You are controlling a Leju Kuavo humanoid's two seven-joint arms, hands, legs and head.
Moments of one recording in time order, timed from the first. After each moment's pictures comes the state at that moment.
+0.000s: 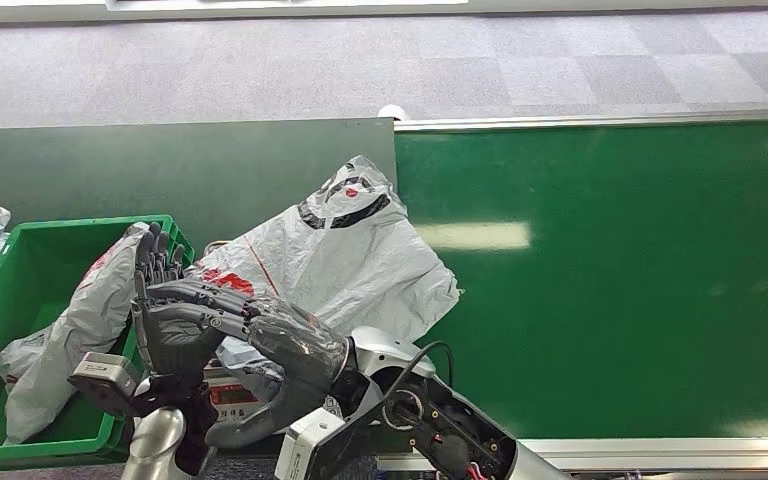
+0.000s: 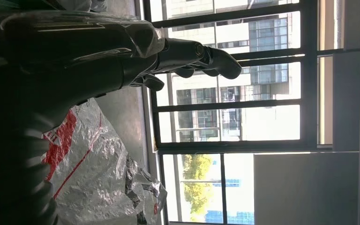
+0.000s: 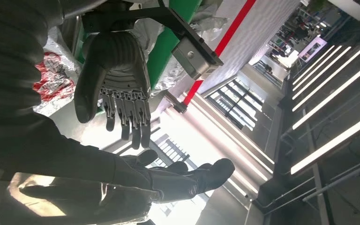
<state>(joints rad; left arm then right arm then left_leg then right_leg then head) -0.09 -0.16 -0.03 -1.47 0.03 0.07 -0.69 -0.55 0.14 0.98 -1.20 0.32 0.12 -0.61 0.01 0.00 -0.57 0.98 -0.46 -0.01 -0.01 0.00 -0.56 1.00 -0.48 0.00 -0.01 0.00</state>
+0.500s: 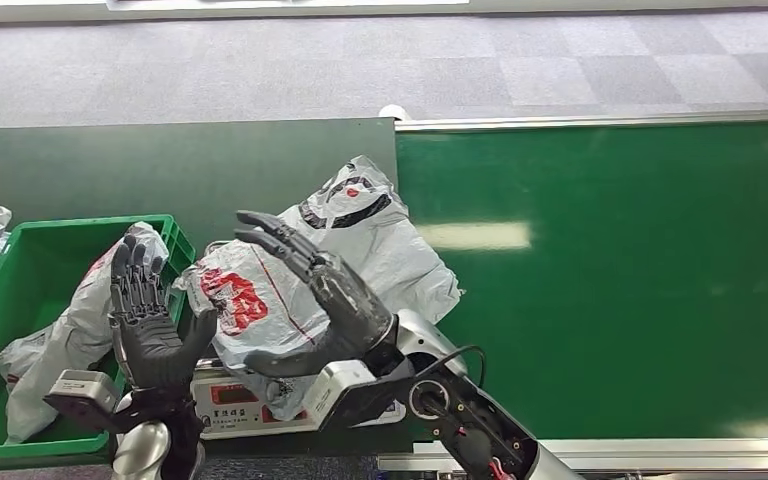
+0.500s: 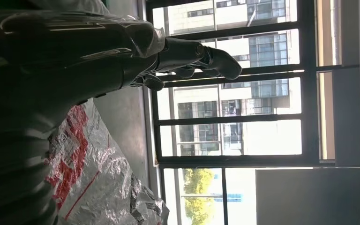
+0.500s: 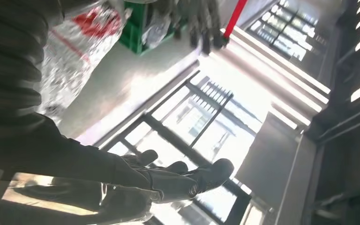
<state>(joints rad) -0.02 -0.16 0.01 -1.54 0.03 0.08 -0.69 -0.51 0.09 0.86 -1.23 0.34 -0.11 -0.51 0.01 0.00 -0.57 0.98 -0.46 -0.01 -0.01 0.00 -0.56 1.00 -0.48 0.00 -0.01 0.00</state>
